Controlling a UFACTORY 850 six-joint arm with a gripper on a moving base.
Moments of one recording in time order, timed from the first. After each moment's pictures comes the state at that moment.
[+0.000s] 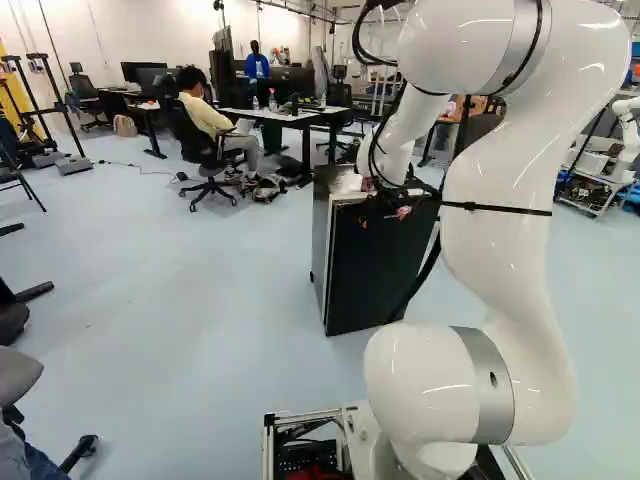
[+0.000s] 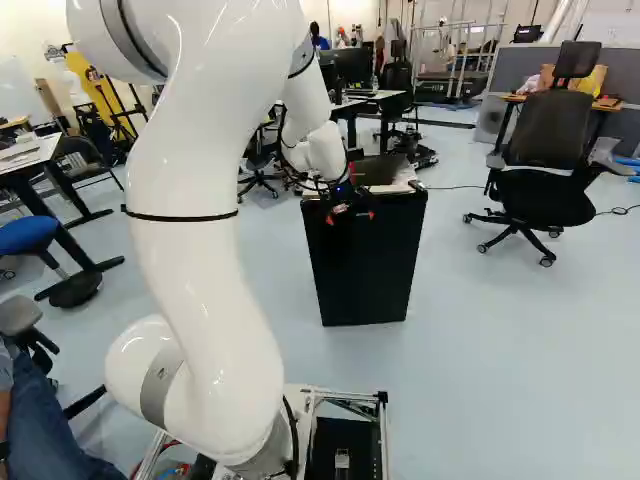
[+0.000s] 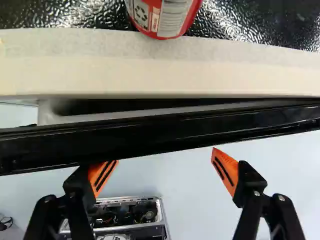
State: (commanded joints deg) arm -12.7 -24.4 -61.3 -16.9 -15.8 0.0
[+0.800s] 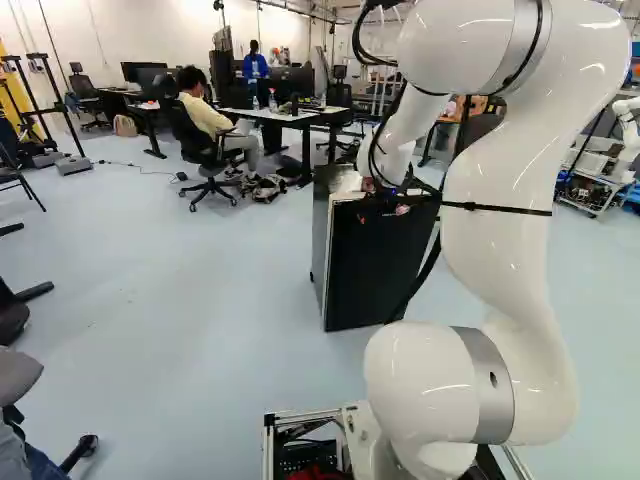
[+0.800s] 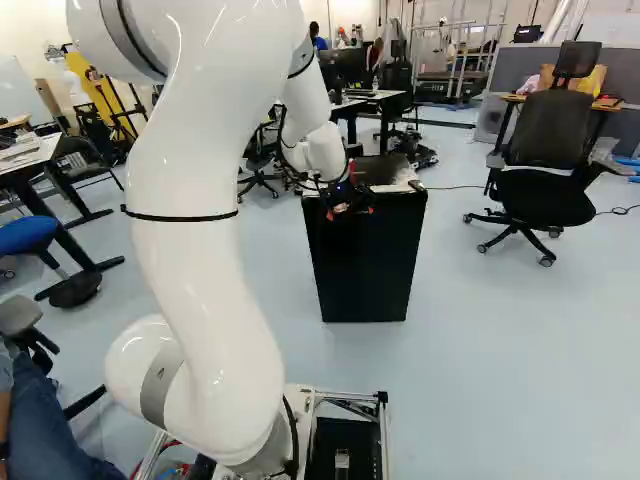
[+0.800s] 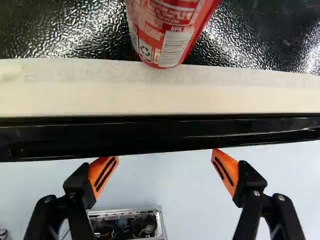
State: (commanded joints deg) arm -12.8 -23.9 -60.6 -16.9 -12.1 0.0
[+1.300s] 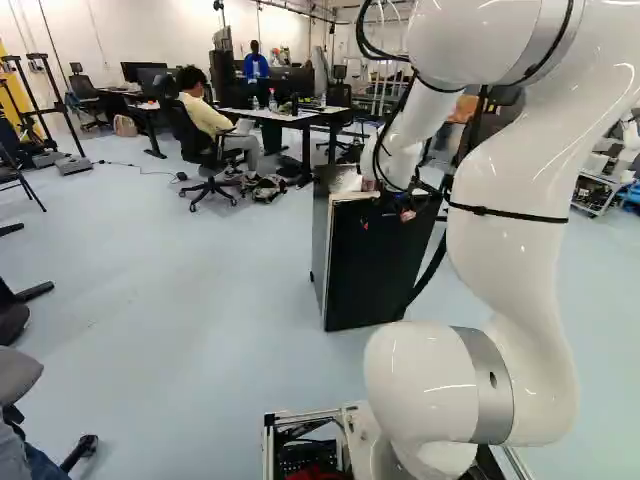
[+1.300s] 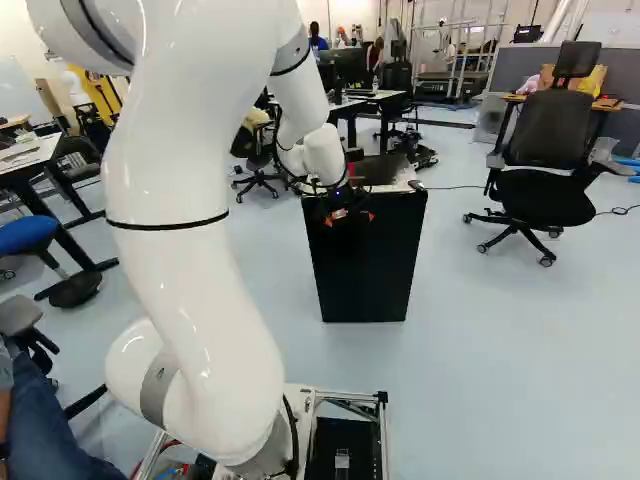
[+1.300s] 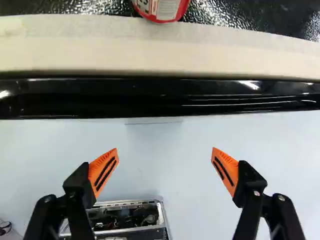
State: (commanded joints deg) arm -13.8 -18.8 -53.9 -16.9 -11.4 0.0
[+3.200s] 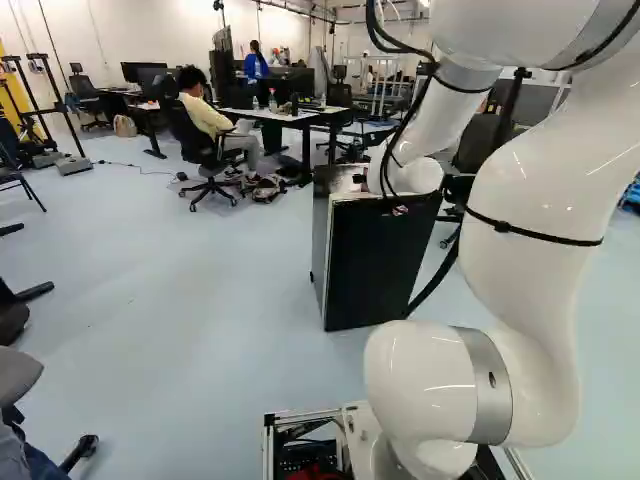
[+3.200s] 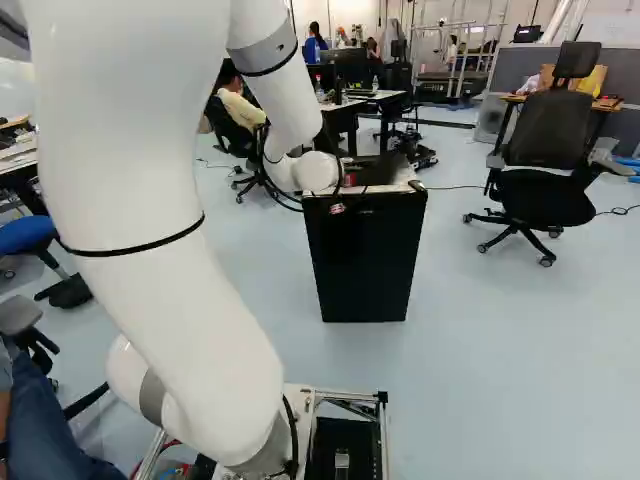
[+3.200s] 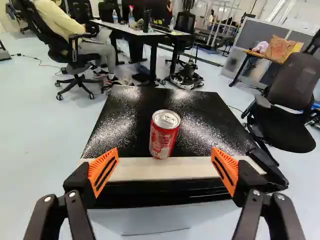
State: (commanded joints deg) arm -15.5 -11.4 -42.2 -14.5 39.8 0.0
